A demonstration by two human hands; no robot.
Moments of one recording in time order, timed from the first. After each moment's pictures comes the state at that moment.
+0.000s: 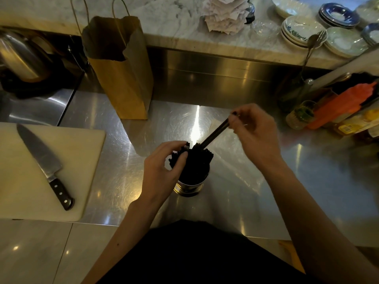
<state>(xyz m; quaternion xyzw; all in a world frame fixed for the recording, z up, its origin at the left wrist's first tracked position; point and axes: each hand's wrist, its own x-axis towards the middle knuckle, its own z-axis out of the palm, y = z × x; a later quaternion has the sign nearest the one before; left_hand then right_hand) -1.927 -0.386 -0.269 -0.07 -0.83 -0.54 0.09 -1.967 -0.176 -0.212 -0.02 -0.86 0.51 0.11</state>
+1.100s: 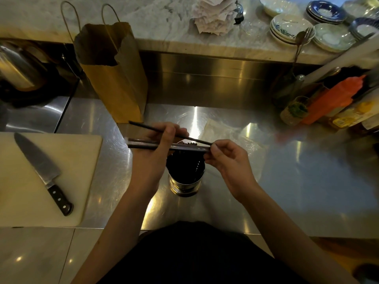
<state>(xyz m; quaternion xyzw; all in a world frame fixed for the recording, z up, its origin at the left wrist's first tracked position) -1.940 -0.377 -0.221 0.02 -0.65 -0.76 0.00 -1.919 -0.198 -0.259 -0.16 -0.62 0.77 -0.05</state>
